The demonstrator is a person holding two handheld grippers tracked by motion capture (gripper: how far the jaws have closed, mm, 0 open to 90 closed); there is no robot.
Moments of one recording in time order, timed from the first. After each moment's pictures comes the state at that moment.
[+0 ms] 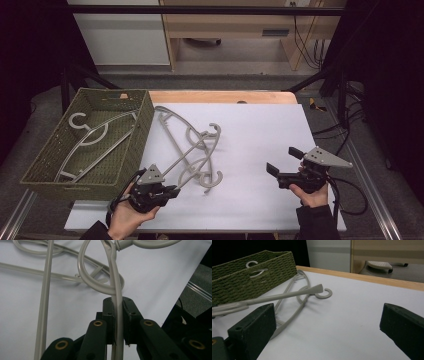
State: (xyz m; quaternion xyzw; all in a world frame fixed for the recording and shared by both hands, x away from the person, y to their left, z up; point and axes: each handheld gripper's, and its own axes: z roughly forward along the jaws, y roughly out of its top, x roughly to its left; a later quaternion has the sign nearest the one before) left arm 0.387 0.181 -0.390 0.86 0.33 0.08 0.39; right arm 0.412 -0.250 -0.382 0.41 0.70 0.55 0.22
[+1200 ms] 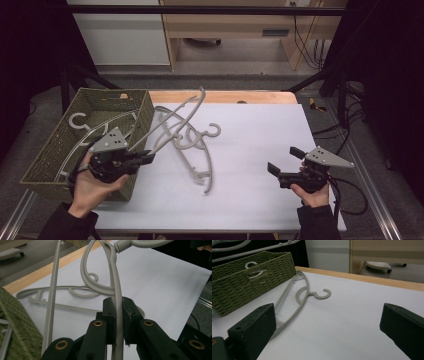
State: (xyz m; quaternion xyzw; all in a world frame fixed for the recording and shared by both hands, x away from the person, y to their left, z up) left arm 0.413 0.239 -0.288 0.84 0.30 0.16 0.43; right arm 0.412 -0.252 -0.382 0.41 0.70 0.55 0.22
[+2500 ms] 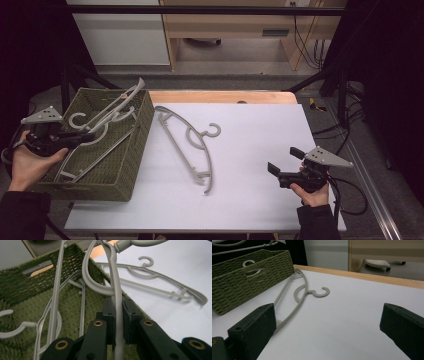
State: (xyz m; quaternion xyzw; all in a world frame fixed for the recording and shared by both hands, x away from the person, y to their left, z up) left arm 0.466 0.387 -0.296 0.81 0.39 0.19 0.39; right arm 0.414 -0.253 -0.385 0.41 0.70 0.54 0.22
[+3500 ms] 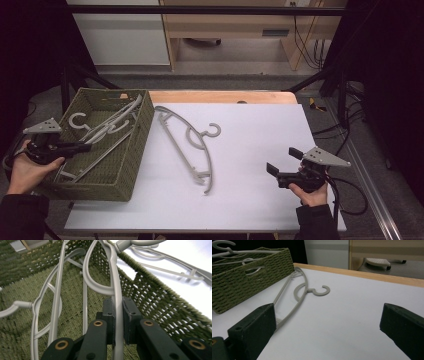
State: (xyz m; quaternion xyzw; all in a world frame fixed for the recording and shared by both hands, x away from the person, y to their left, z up) left arm 0.475 0.415 -0.342 0.83 0.39 0.16 0.38; right arm 0.415 -0.251 -0.387 0.41 0.70 0.54 0.22
